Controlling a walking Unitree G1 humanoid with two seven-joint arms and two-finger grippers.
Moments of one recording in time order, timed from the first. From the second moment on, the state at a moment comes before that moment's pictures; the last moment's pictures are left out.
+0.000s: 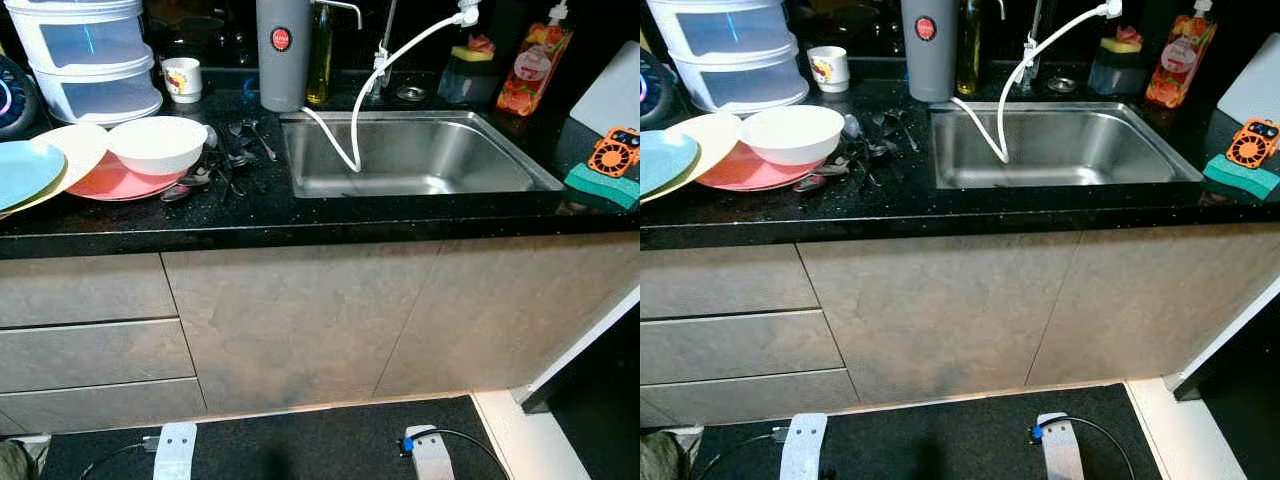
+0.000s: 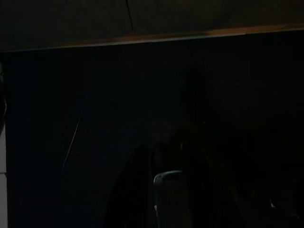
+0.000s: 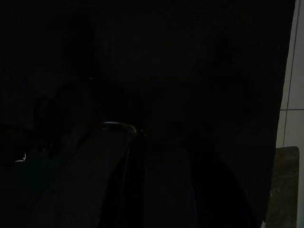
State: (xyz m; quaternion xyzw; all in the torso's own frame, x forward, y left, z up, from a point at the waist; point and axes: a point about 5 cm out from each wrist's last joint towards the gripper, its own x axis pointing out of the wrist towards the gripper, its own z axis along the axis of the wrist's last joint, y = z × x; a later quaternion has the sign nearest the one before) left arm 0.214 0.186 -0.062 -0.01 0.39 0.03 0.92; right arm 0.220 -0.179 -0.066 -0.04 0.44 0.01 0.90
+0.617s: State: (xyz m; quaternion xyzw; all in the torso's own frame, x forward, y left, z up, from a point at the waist) left arm 0.206 0.189 -0.067 -0.02 0.40 0.05 0.92; right arm 0.206 -0.156 -0.076 -0.04 0.45 0.02 0.89
